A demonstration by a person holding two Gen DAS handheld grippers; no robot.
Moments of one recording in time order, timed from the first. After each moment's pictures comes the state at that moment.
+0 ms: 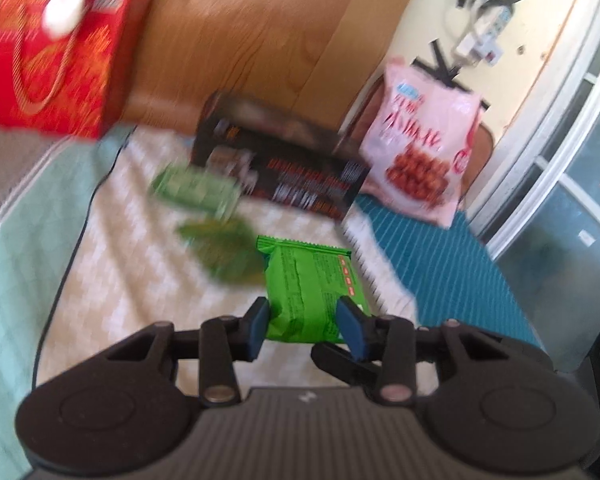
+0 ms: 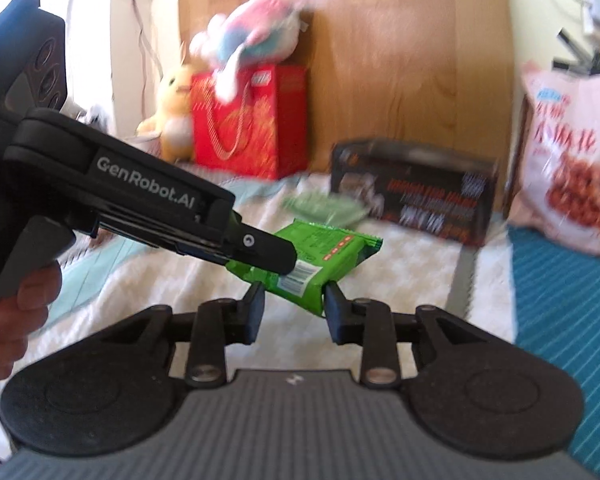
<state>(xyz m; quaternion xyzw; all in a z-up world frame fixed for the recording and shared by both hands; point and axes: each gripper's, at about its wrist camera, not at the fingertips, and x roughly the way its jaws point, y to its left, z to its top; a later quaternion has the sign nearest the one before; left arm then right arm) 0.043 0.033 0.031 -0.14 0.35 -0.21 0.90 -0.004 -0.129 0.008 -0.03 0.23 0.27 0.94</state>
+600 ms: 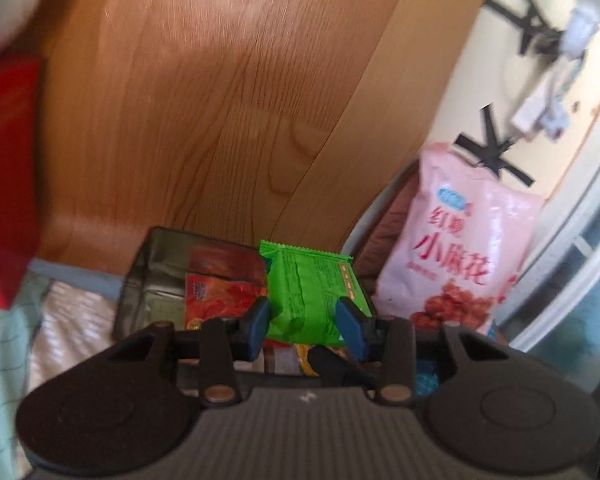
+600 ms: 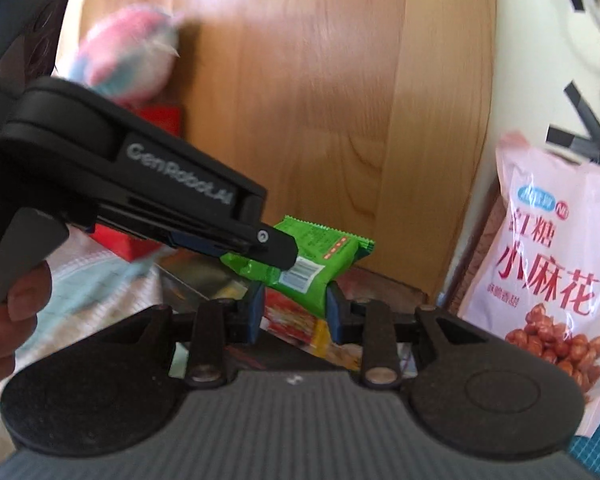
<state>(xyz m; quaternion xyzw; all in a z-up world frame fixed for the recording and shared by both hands) 0.253 -0.009 0.063 -0.15 0.34 -0.21 0.90 0.207 -0.146 0.043 -0.08 0.22 0.19 0.95</state>
